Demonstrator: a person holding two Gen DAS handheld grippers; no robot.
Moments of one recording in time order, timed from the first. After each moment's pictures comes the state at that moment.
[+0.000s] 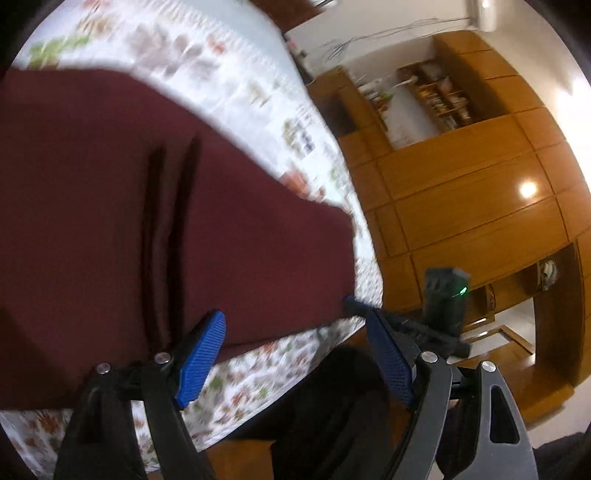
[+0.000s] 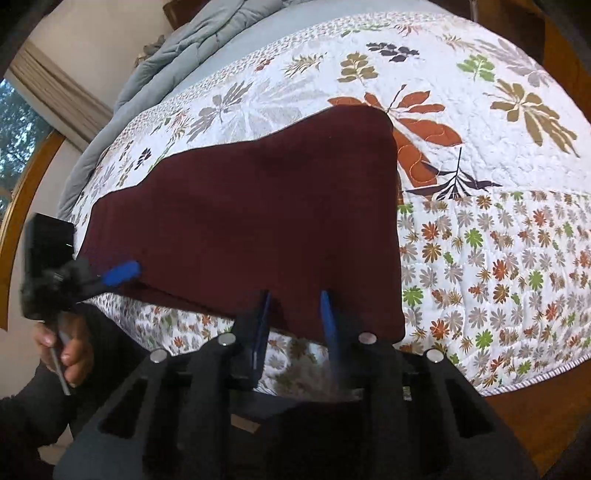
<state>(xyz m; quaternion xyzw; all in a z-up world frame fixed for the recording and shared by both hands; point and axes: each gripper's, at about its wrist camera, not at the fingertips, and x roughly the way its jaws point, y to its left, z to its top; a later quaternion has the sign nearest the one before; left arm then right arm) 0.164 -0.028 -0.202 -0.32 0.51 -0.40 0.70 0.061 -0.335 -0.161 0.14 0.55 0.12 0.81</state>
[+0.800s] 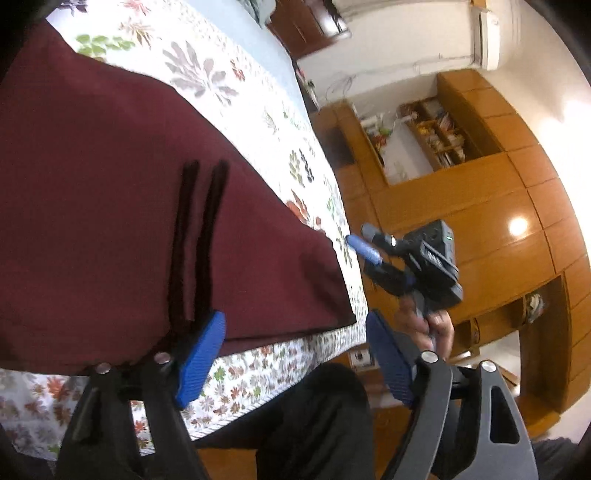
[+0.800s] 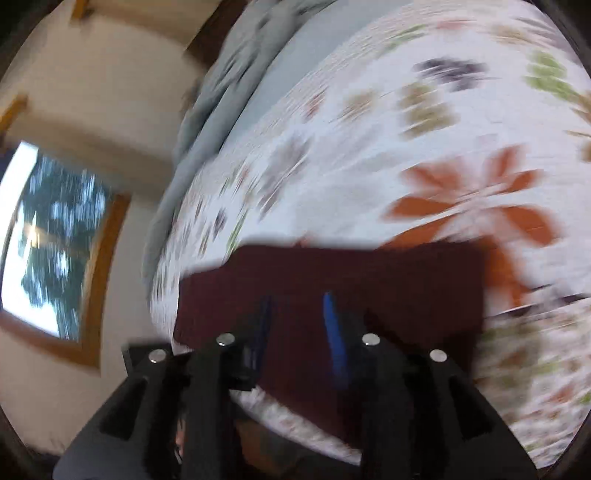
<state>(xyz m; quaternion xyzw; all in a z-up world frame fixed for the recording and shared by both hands) 0.146 0.011 -0.201 -0.38 0.47 -0.37 0.71 0.157 -0.309 -0.129 0.29 0.53 0.25 0.76</state>
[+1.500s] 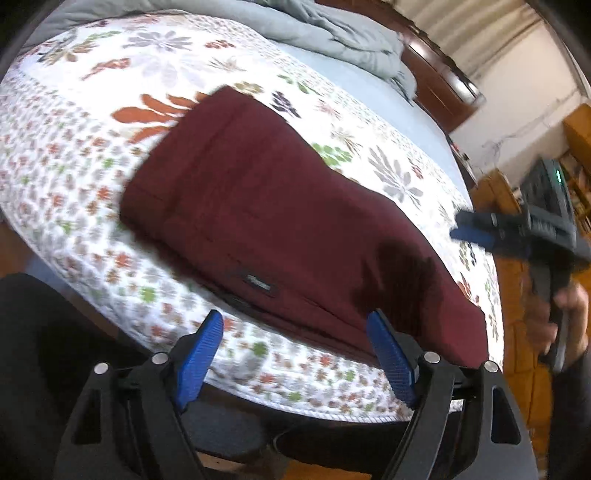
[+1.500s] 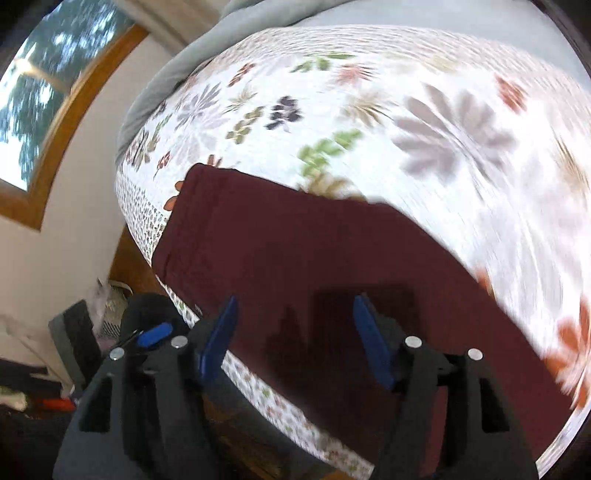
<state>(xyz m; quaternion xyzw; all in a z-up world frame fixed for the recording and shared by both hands) 0.075 0.132 -0.158 -0.30 0.48 0.00 0.82 0.238 -0.065 -0.087 0.01 0.62 0.33 0.71</state>
